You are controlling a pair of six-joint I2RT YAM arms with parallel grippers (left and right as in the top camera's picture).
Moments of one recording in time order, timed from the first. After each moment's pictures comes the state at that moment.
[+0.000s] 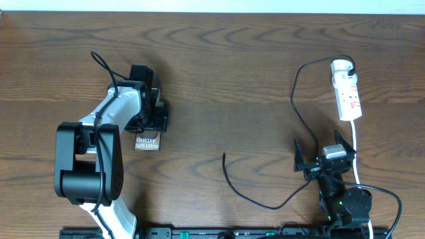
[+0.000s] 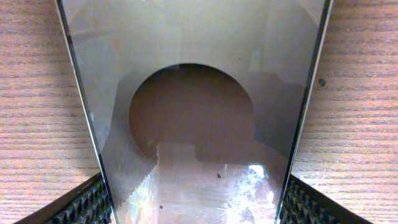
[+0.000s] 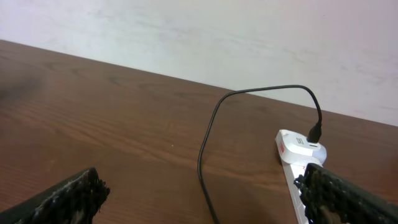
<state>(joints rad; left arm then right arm) -0.08 1.90 1.16 -0.79 0.01 -0.02 0.05 0.01 0.01 -0.06 -0.14 -0.14</state>
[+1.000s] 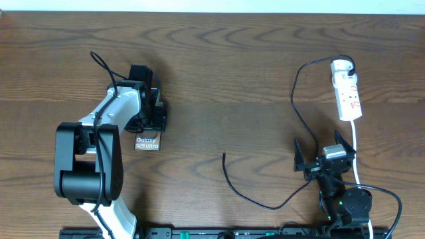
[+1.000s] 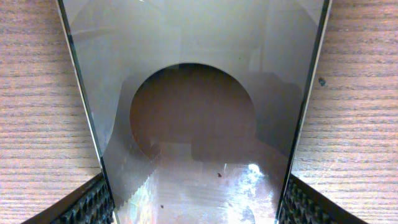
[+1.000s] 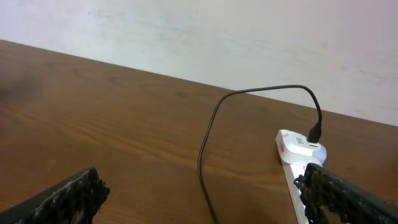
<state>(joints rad) -0.08 1.90 1.16 -0.79 0.01 -0.02 0.05 0.01 0.01 -0.06 -0.14 -0.14</state>
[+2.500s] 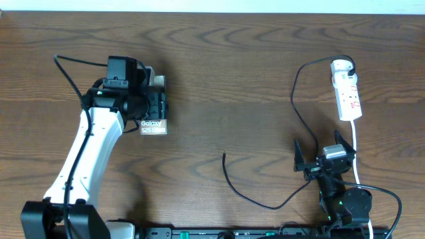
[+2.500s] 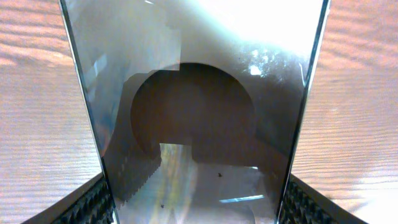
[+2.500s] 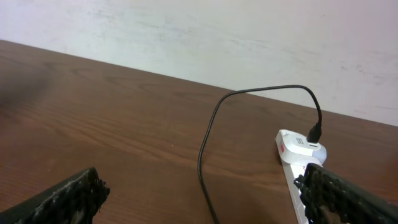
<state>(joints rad) -0.08 1.49 1.14 -0.81 0.20 -0.14 0.05 0.01 0.01 -0.06 -0.14 -0.14</state>
